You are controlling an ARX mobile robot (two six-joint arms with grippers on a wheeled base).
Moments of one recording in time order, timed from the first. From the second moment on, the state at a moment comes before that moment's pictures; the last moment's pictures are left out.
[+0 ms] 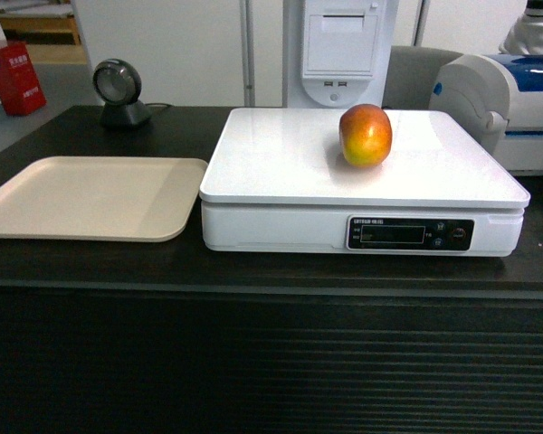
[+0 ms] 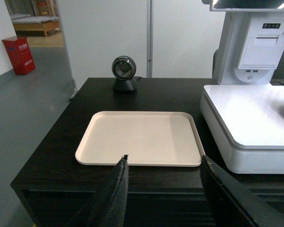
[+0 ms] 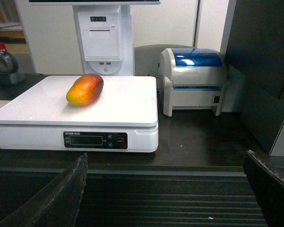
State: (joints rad) left arm 0.10 0.57 0.21 0.35 0.10 -0.02; right arm 0.00 0.00 0.01 0.00 0.00 -0.01
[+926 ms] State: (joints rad) left arm 0.00 0.23 0.01 0.23 0.00 -0.01; right arm 0.00 0.00 0.01 0.00 0.00 -0.01
